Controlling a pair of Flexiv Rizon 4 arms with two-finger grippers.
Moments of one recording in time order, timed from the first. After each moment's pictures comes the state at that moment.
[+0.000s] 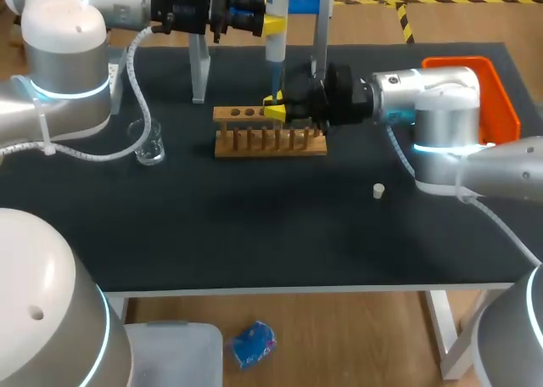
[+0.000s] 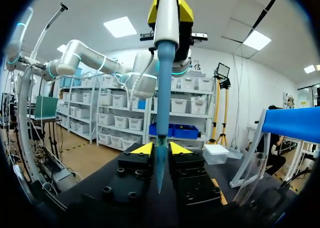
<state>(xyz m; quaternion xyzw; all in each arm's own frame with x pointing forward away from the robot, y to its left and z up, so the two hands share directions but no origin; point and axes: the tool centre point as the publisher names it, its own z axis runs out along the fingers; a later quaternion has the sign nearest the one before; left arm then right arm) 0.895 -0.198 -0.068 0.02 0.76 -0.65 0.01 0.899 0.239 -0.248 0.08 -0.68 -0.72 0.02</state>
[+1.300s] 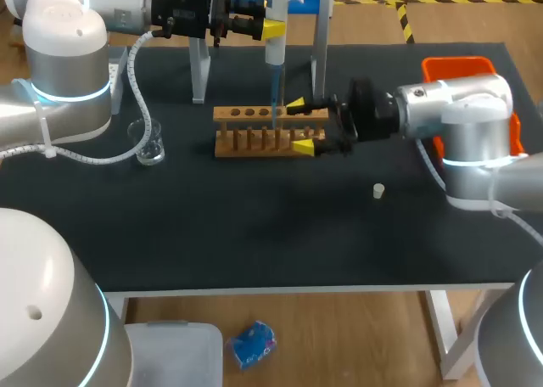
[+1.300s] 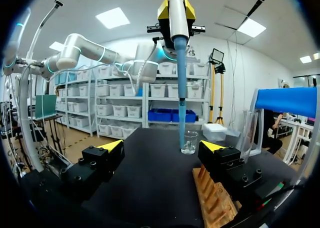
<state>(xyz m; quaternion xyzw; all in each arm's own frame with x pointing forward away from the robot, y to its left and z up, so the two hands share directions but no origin) 0.895 -0.198 -0.070 0.02 0.76 -0.65 0.01 0.876 0.188 -0.287 0.04 -0.73 -0.68 0.03</state>
